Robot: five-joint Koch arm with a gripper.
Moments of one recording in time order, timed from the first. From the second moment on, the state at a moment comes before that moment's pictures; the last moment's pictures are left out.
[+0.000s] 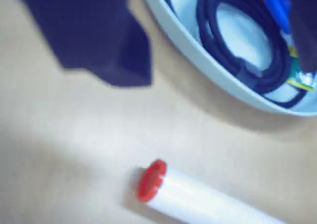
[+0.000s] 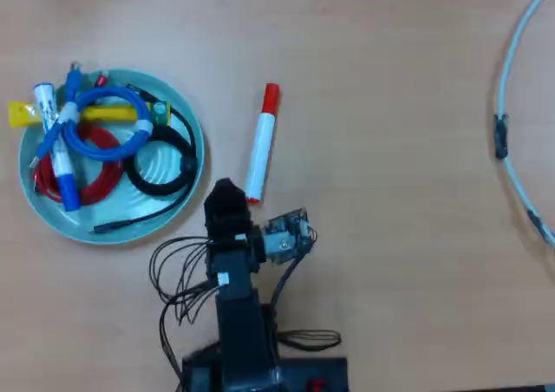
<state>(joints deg) 80.5 128.7 123.2 62.2 -2.3</state>
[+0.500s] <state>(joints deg) 85.1 104.5 97.8 63.7 19.1</state>
